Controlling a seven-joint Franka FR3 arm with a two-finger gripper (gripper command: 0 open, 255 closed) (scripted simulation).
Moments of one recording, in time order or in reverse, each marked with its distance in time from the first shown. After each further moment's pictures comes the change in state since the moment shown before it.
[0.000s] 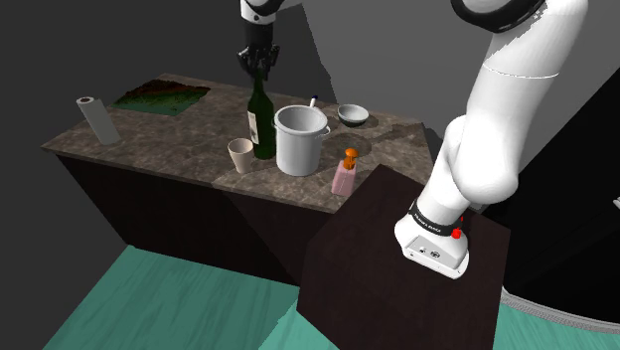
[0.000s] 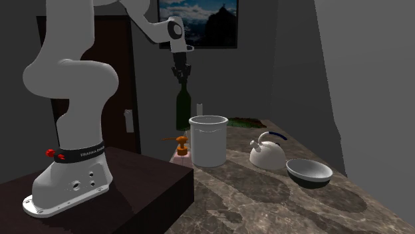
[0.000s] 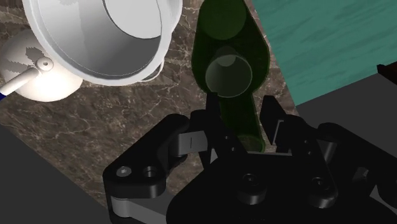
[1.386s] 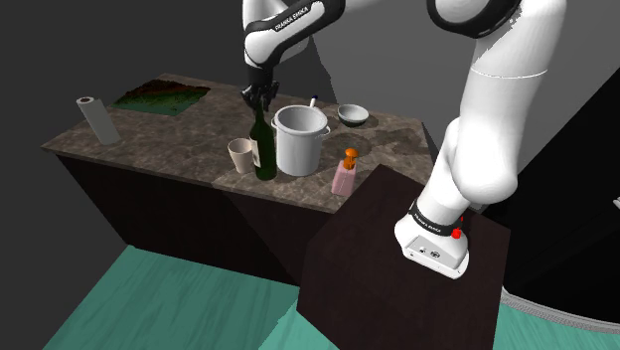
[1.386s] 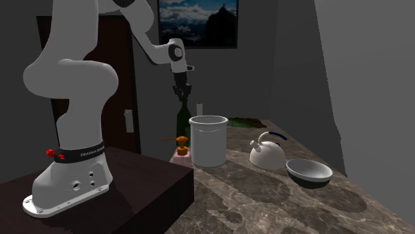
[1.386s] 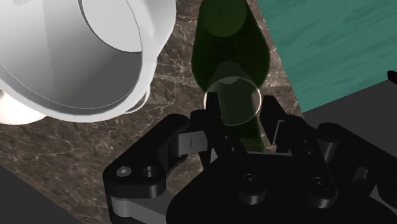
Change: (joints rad) arm -0.008 0.095 0.007 -0.167 0.030 0.258 -0.009
